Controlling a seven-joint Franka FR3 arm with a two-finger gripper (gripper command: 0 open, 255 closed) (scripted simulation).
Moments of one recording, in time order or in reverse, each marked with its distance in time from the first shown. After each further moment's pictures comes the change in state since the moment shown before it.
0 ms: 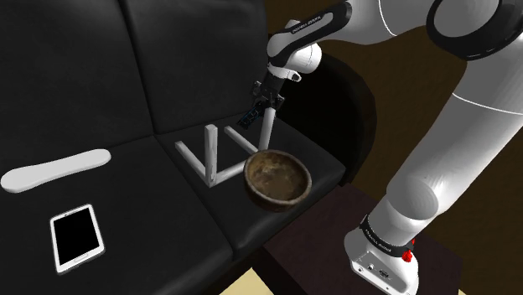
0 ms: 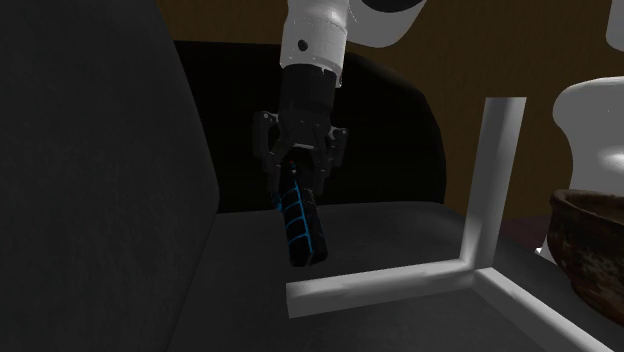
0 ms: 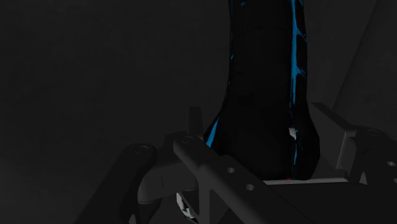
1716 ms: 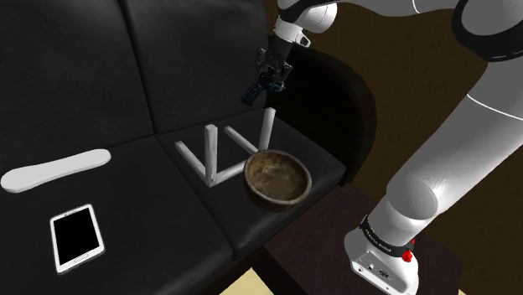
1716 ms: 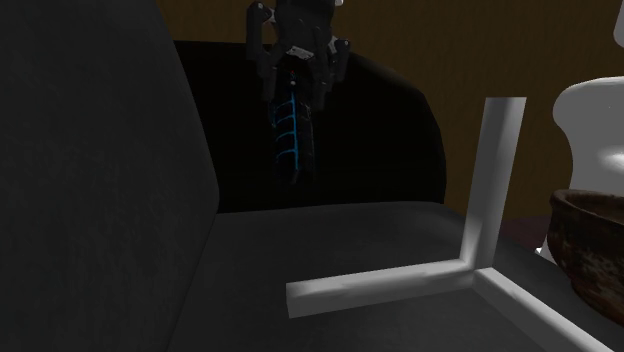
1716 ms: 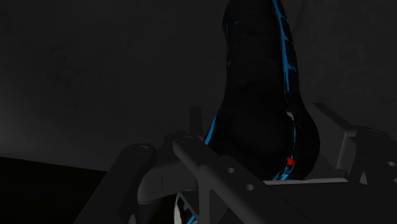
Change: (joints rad) arm -0.007 -0.107 -0.009 0.188 -0.045 -0.289 0.071
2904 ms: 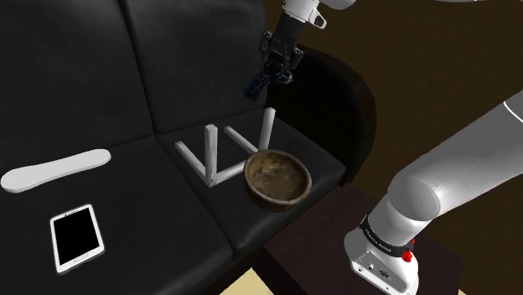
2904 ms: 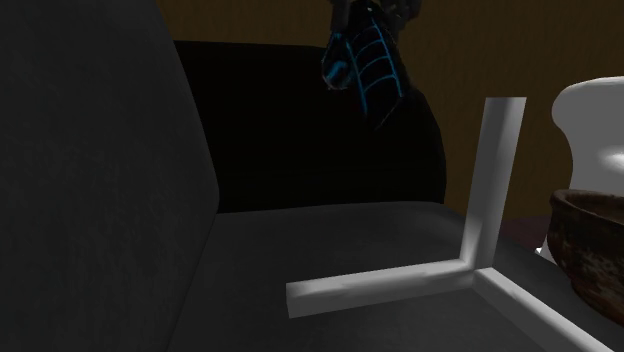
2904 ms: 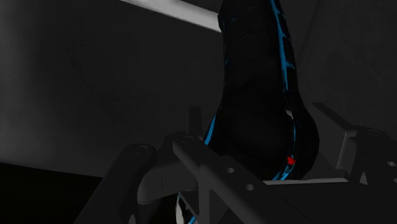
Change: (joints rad) arm 0.035 -0.251 0.044 -0.099 0.000 -0.133 0.108
